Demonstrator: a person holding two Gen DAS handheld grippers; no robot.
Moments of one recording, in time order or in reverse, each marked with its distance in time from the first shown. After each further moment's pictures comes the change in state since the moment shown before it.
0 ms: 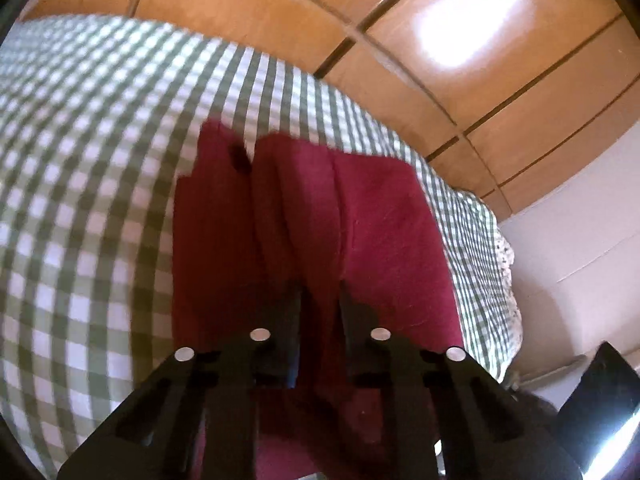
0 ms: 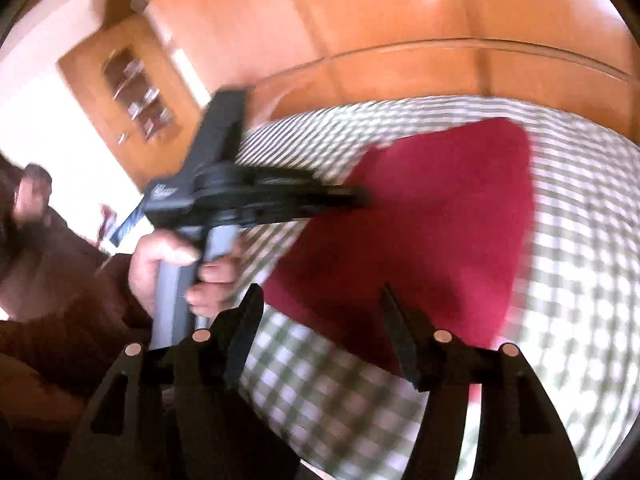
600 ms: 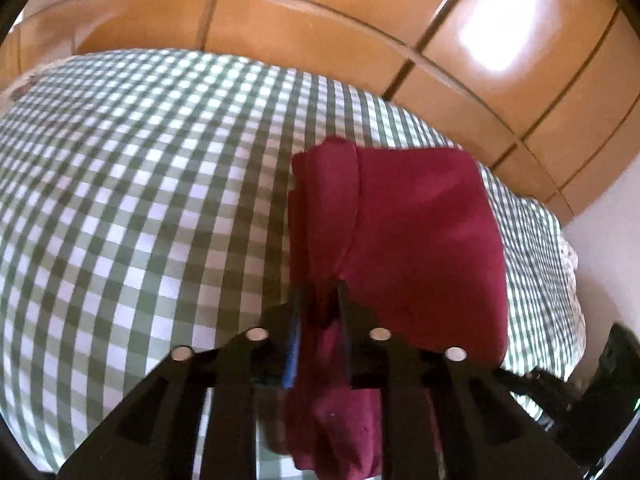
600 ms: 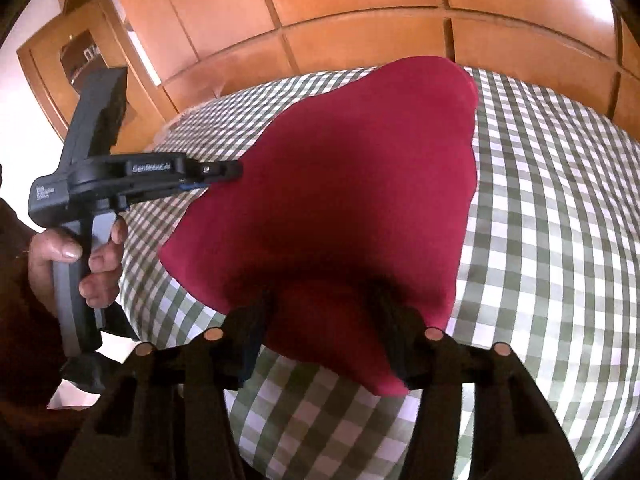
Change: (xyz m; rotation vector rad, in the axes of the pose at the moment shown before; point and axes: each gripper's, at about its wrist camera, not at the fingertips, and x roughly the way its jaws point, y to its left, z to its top) left arm -0.041 0.024 -0.009 0.021 -0.078 0.272; right arm 0.077 0.005 -0.024 -0.070 0.104 -0.143
